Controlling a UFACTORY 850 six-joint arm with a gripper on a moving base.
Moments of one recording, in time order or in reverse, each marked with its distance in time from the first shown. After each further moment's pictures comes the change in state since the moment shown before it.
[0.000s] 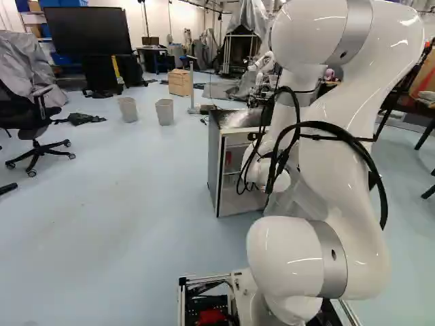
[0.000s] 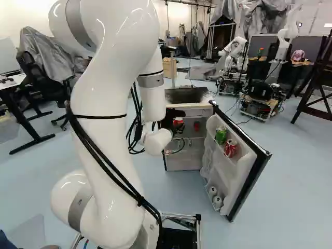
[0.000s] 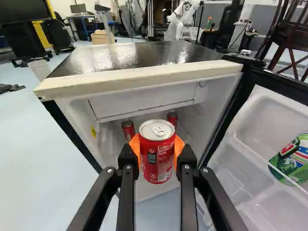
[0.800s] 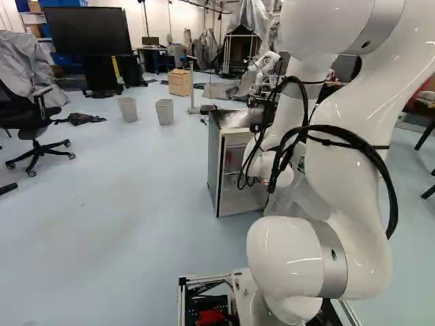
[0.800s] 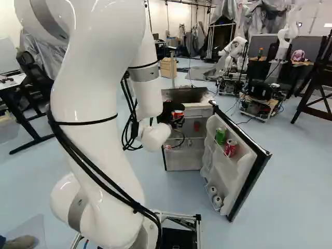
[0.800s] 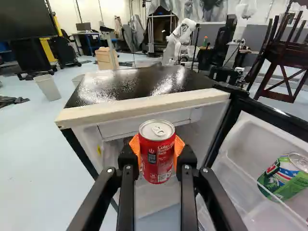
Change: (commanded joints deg) arm 0.0 7.3 2.0 0.0 -0.2 0.0
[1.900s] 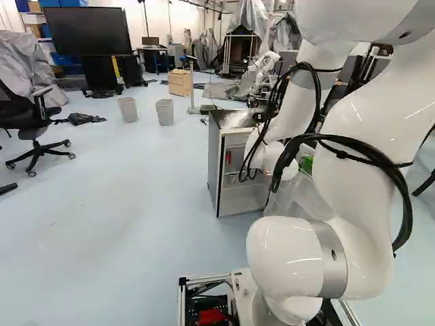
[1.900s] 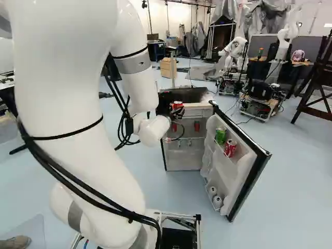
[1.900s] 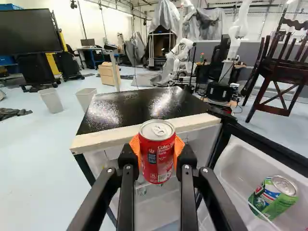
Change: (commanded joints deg) arm 0.0 9.0 1.2 0.0 -3.2 0.0
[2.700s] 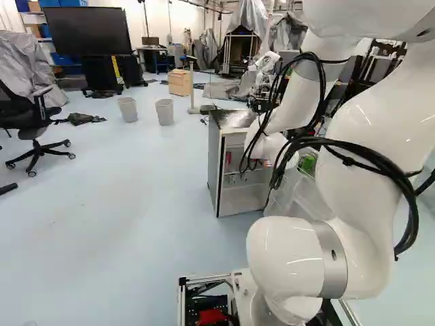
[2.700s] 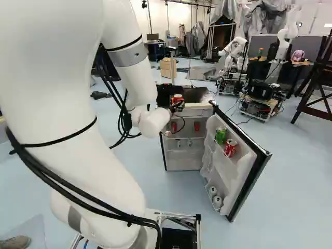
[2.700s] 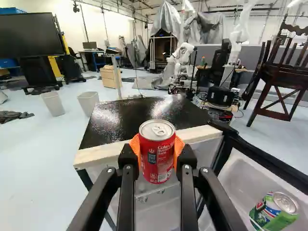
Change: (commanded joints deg) arm 0.5 2.9 -3.1 0.0 -5.5 0.0
